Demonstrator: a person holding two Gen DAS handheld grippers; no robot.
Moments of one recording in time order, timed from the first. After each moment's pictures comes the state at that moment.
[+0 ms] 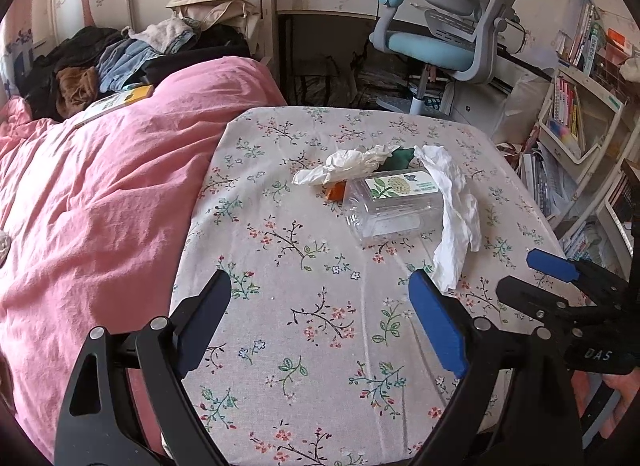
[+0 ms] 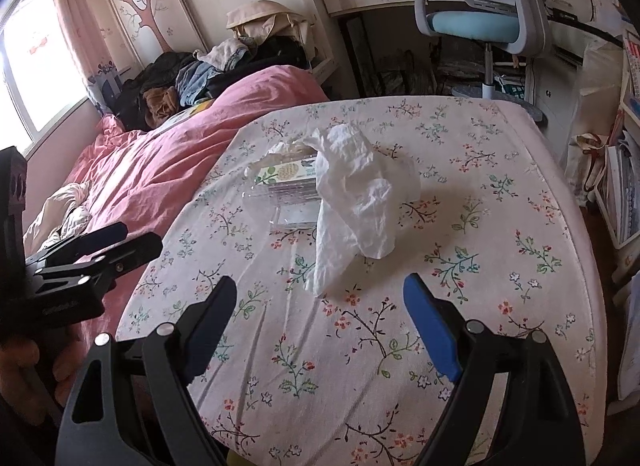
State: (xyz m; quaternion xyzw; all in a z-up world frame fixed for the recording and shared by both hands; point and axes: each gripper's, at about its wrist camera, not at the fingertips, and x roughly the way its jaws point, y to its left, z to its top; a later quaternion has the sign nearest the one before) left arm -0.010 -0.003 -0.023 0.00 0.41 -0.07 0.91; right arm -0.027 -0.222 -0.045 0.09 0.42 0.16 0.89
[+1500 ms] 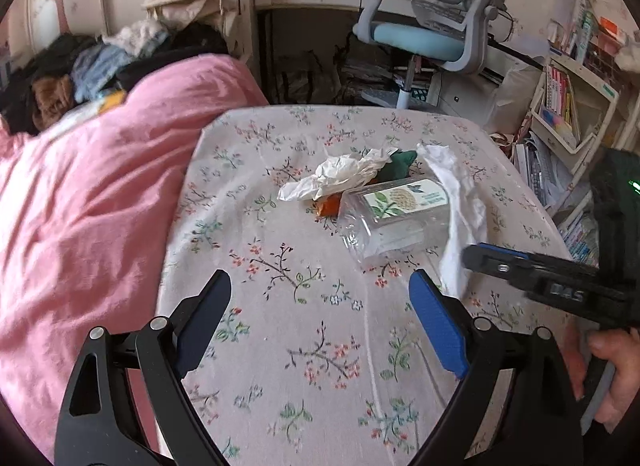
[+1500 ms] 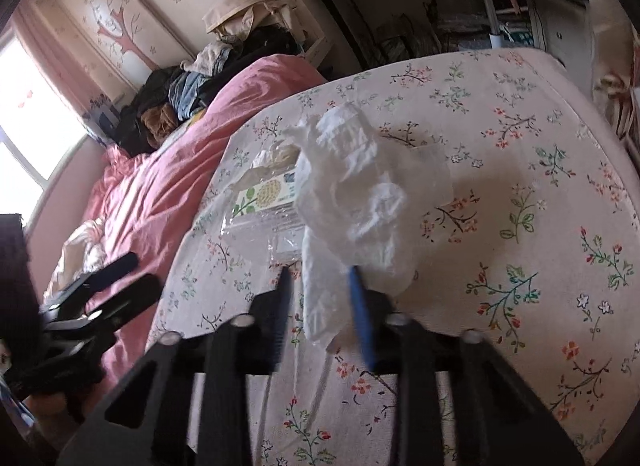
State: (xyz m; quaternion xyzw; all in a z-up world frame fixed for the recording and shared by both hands) left arm 0.038 -0.004 -0.041 0.00 0.42 -0.10 0.90; right arm 0.021 -0.233 -0.070 0.19 0.45 0.19 0.85
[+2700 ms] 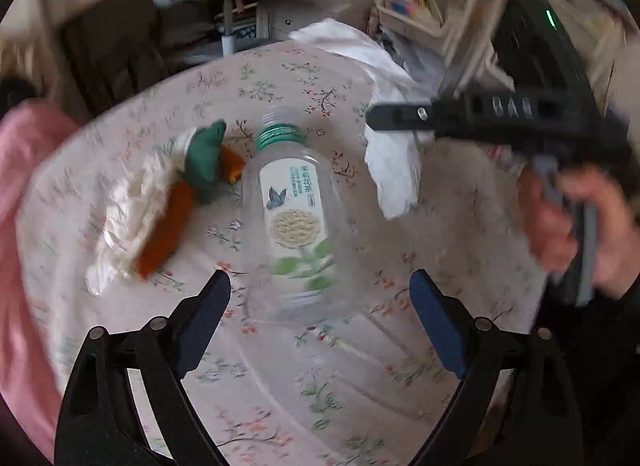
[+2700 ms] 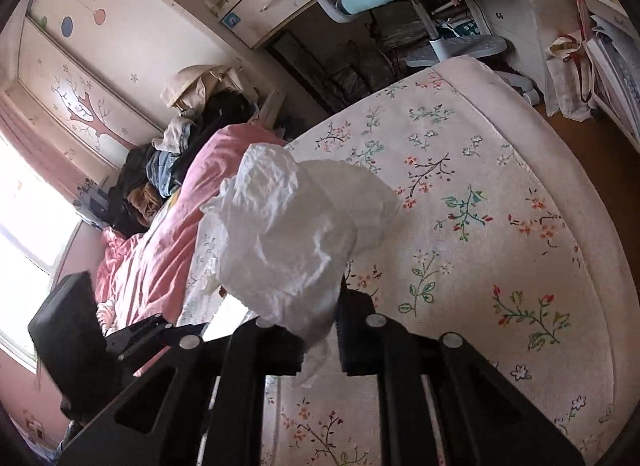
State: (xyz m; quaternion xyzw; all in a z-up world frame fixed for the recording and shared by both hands) left arm 0.079 -0.103 -0.061 0.17 0.46 -0.37 0.79; right arm 0.033 -0.312 -0.062 0.30 0.41 0.13 0.85
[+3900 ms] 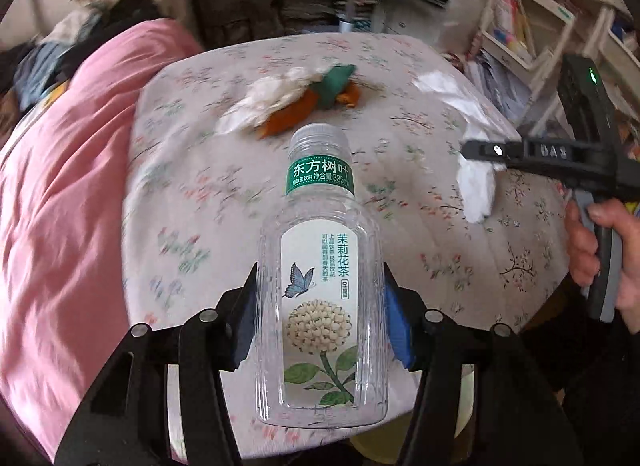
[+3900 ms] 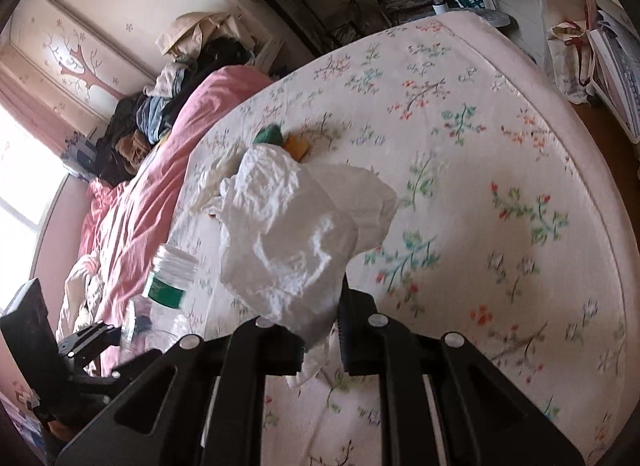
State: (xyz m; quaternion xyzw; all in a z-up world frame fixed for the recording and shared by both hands) left arm -0.005 -0.012 -0.054 0.07 0.50 -0.18 0.84; right arm 0.004 -0.284 -0.077 0.24 0.48 0.14 0.83
